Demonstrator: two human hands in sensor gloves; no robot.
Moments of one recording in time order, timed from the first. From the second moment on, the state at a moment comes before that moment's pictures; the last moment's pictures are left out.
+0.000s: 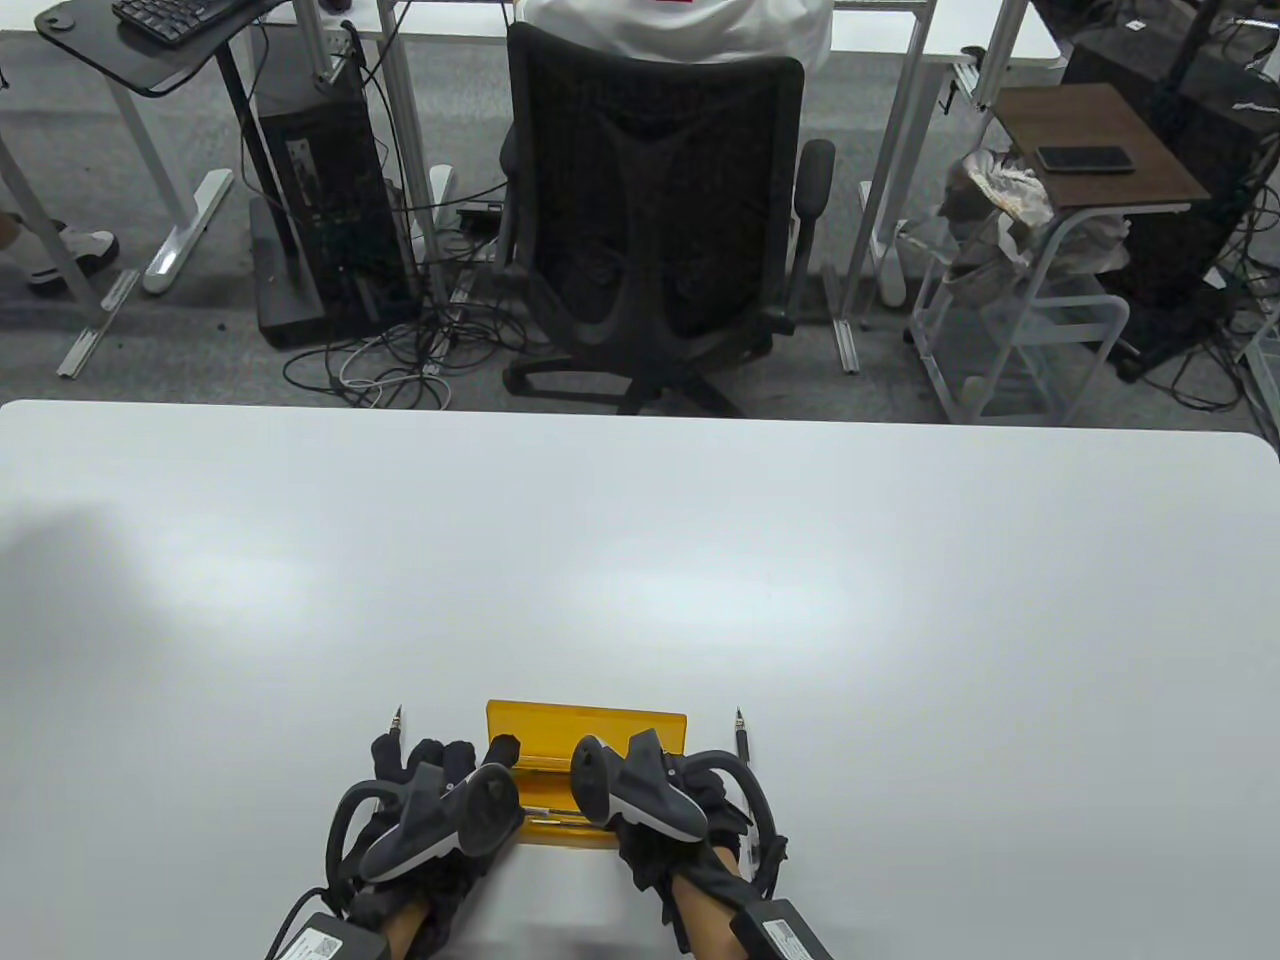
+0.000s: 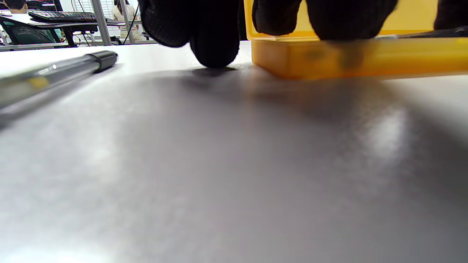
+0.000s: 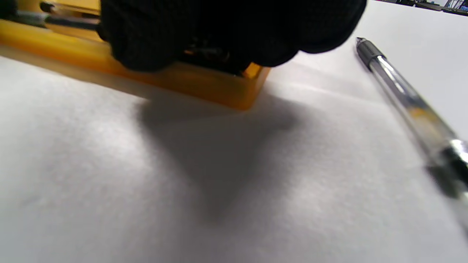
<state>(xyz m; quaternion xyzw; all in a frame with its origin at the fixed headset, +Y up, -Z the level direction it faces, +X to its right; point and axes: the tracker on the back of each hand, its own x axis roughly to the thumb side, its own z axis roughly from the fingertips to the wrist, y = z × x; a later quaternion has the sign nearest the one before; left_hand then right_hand) -0.188 -0.770 -0.268 -0.10 -0.12 -0.03 0.99 -0.003 -0.762 -0.283 -0.11 -0.16 -0.98 0.05</state>
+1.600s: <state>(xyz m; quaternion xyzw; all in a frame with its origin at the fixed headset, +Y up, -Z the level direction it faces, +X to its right) -0.263 -0.690 -0.238 0.16 -0.14 0.37 0.90 0.040 -0.701 -0.260 -0.07 0.01 -0.93 -0.36</state>
